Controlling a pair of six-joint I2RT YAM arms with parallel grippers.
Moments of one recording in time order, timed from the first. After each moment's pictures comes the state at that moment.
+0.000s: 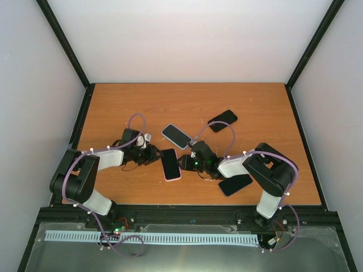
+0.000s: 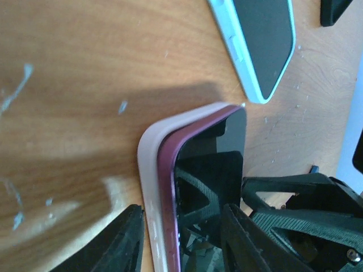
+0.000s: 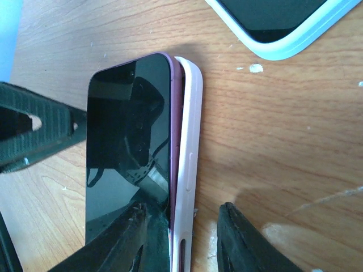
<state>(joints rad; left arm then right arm) -0.29 1.53 0.59 -0.02 0.63 -0.67 0.83 1.75 0.65 0.40 -0.22 0.83</state>
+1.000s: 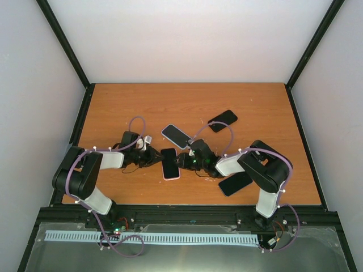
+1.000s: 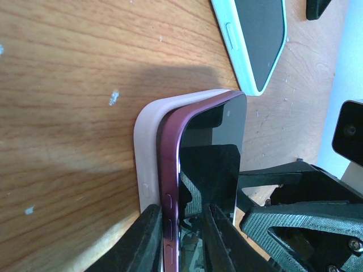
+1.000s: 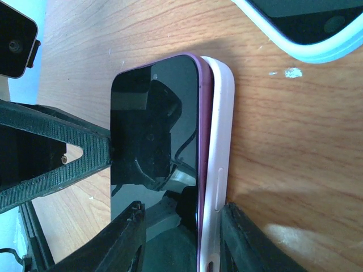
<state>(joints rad) -0.28 1.58 0.52 0.13 0.71 -0.71 0.82 1.82 0.69 0.48 -0.30 0.93</state>
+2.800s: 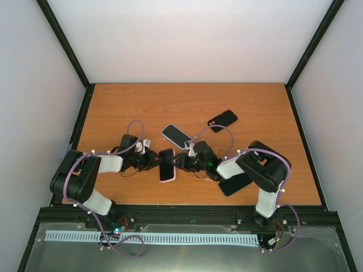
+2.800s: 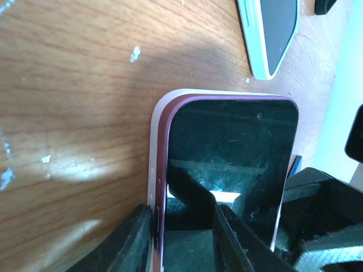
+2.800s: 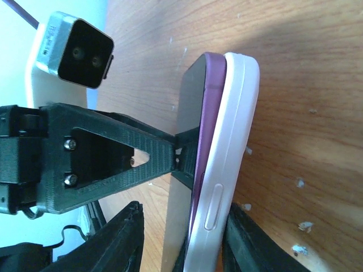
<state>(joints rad) -0.28 1.53 0.46 0.14 0.71 -0.76 0.83 1.82 0.62 0.72 -0.42 1.05</state>
